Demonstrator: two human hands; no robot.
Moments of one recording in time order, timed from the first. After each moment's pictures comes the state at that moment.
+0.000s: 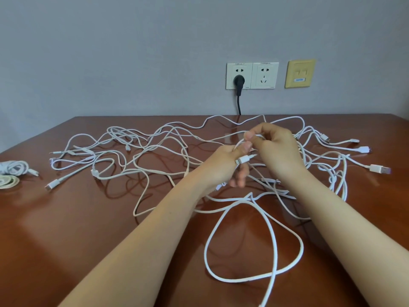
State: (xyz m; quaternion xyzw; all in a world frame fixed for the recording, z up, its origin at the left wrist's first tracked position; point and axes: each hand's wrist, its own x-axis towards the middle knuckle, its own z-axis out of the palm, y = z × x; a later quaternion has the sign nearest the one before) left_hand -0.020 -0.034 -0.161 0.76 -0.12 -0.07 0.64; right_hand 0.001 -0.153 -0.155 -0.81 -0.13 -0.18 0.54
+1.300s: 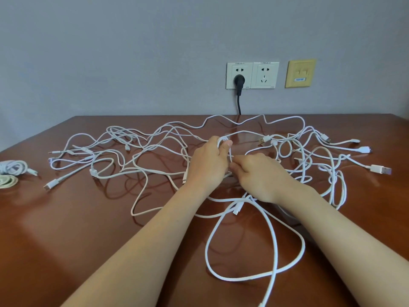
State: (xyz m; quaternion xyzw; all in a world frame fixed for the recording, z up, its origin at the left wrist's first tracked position) left_hand -0.002 -0.022 -0.182 0.88 -0.03 0.21 0.42; right_hand -0.010 -0.144 -0.170 -0.95 -0.25 -0.06 0.15
